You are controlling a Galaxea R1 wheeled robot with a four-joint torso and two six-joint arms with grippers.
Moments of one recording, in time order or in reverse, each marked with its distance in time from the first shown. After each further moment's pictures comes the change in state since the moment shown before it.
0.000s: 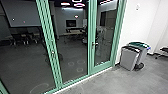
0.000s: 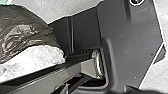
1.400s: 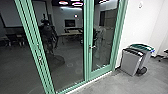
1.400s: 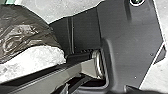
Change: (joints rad) left arm 0.000 0.002 0.000 0.000 -0.001 0.000; right arm 0.000 0.001 0.000 0.000 0.000 0.000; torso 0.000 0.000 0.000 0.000
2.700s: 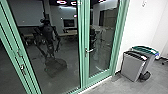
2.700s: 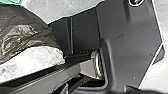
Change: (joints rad) left arm 0.000 0.000 -0.001 0.000 0.000 0.000; right arm 0.000 0.006 -0.013 0.000 0.000 0.000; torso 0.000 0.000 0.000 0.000
